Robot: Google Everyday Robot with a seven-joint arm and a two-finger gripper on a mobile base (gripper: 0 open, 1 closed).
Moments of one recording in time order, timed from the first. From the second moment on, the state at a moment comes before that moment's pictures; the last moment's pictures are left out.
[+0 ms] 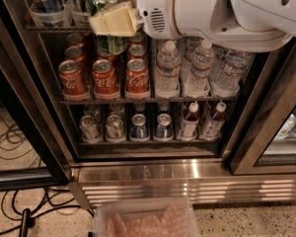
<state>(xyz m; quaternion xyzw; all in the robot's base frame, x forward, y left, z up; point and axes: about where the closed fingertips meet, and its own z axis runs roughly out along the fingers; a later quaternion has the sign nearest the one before) 0.555 0.059 1.068 -0.41 0.66 0.26 0.56</state>
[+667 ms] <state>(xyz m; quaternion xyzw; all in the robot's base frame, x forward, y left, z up) 0.530 0.063 1.058 -0.43 0.66 0.30 0.54</state>
